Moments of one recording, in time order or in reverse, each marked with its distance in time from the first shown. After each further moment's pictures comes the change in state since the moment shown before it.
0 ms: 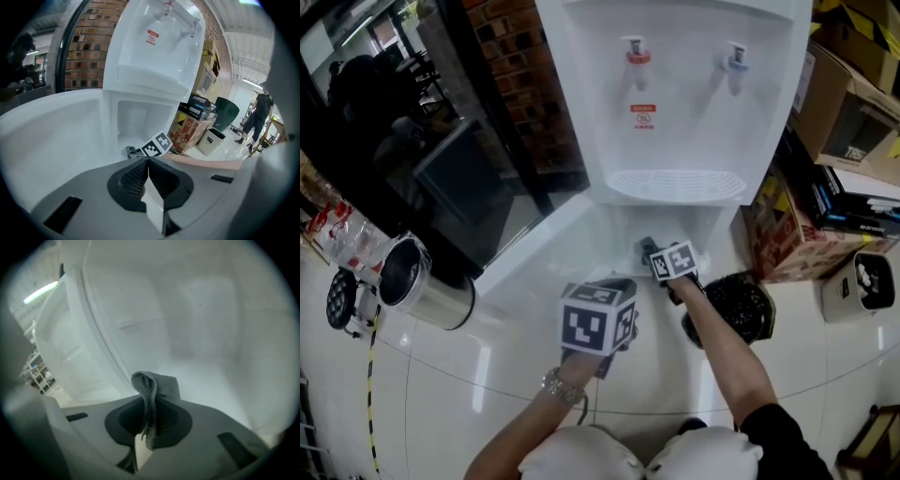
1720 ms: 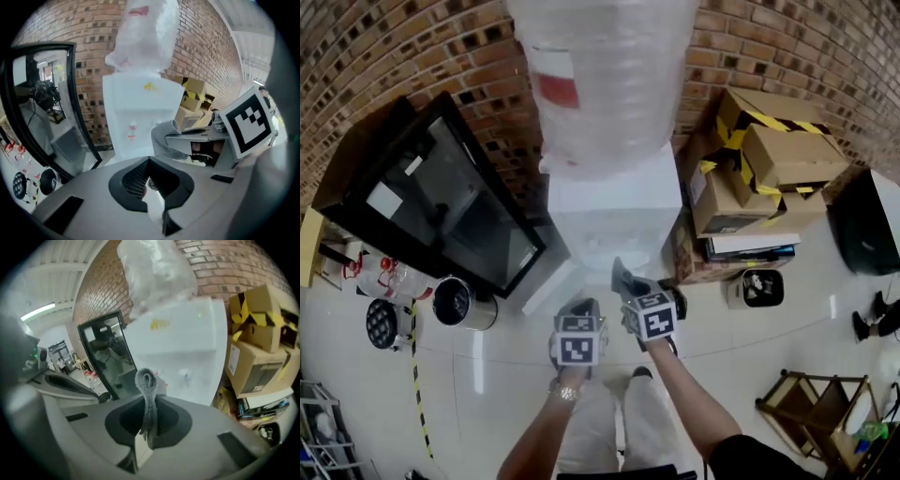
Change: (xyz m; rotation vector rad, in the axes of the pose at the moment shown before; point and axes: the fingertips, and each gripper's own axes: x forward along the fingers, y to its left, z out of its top) left arm -0.243 -0.119 0.290 -0.013 0.094 0.143; right arm -0.513 0.214 0.261 0.129 -0.167 -0.147
